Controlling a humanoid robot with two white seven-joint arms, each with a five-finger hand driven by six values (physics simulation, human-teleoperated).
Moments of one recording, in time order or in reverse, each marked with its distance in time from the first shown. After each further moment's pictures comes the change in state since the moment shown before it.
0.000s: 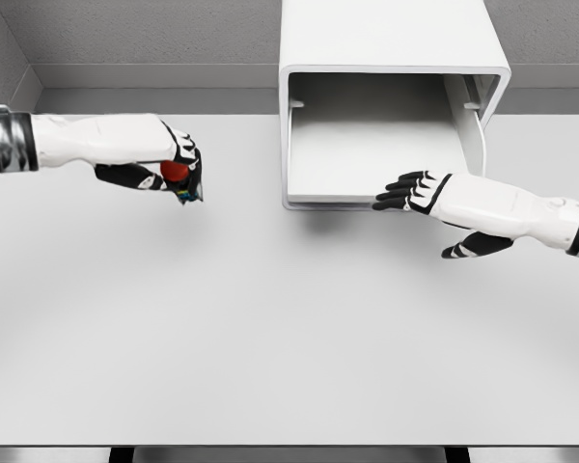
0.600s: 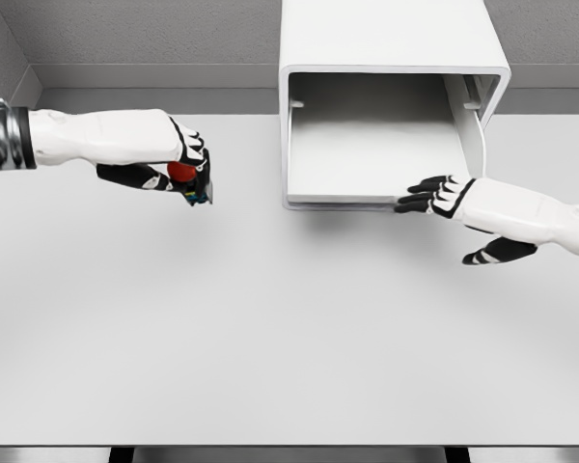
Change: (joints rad) left arm -0.023 0.024 0.003 -0.086 0.017 0.000 0.001; right arm 0.063 -0.066 -0.047 -0.008 -0.034 0.000 -0.010
